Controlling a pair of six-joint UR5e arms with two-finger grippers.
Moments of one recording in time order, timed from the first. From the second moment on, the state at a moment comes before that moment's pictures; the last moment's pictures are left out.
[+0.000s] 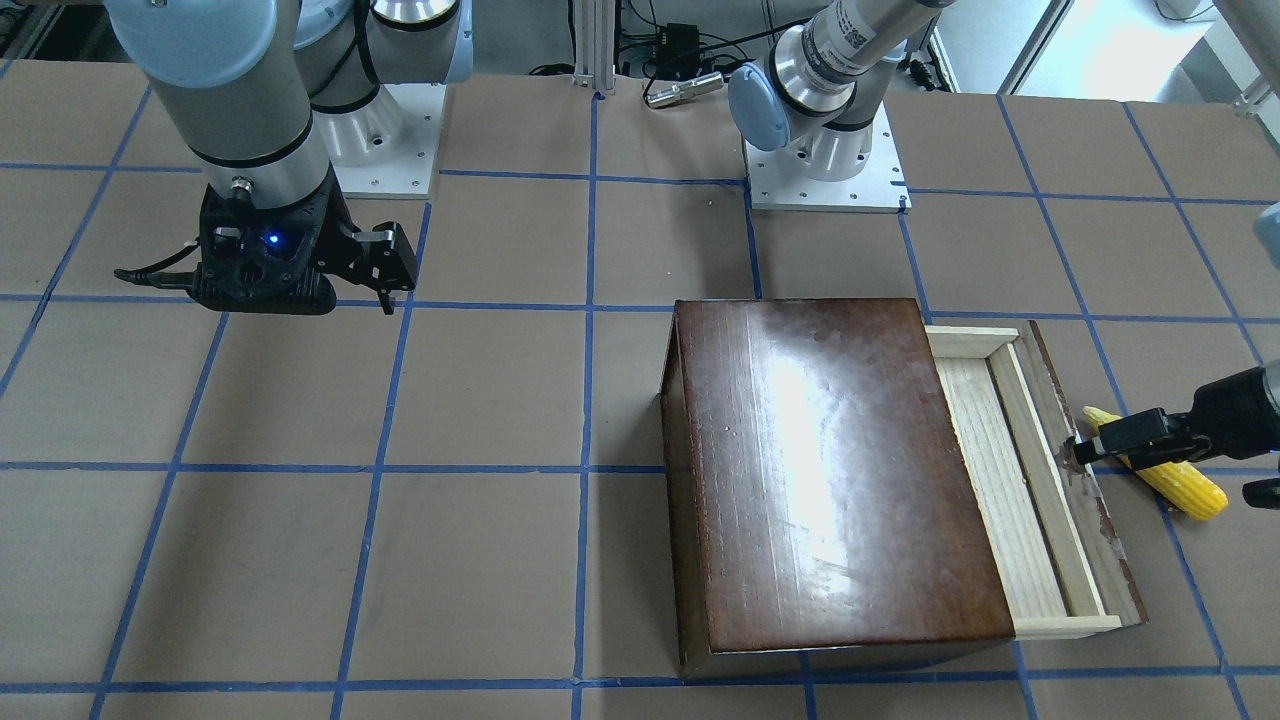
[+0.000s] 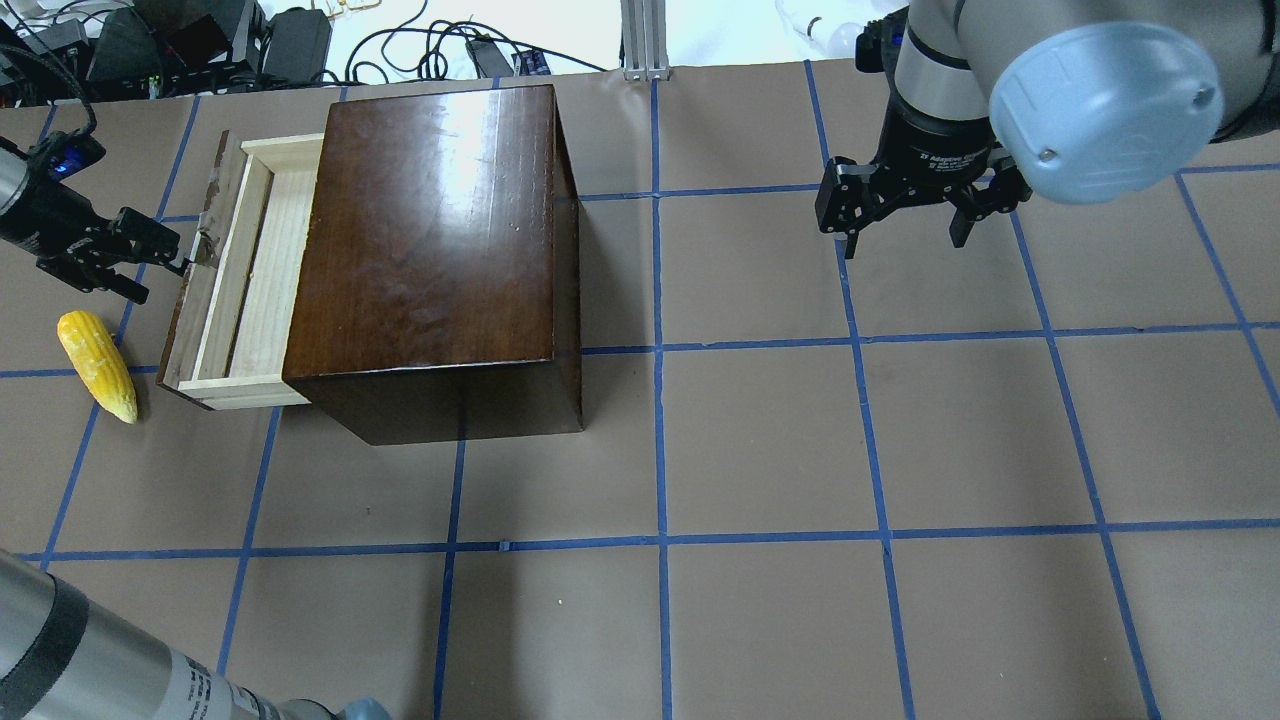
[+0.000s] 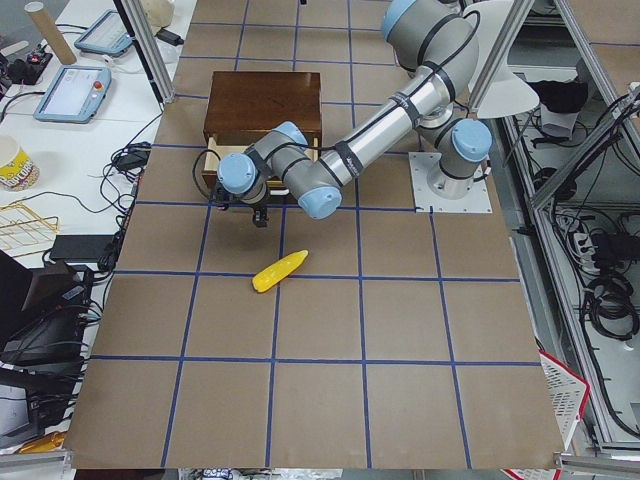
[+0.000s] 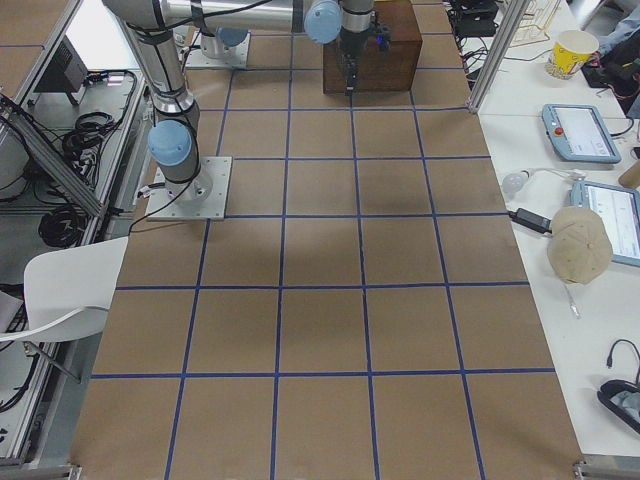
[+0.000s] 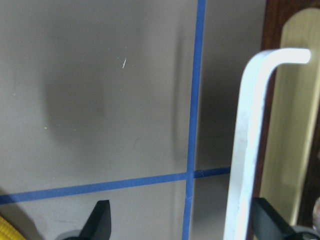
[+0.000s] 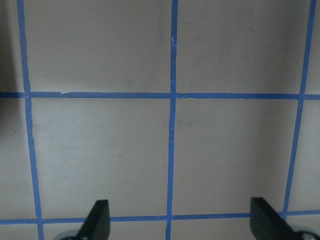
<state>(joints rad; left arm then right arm) -0.94 -2.03 -1.45 -1.49 1.33 0.60 1.65 -1.48 1.58 -1.63 -1.64 0.06</state>
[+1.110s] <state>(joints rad) -0.83 -2.12 -1.39 -1.26 1.52 0.34 1.65 -1.48 1.58 -1.63 -1.64 0.06</state>
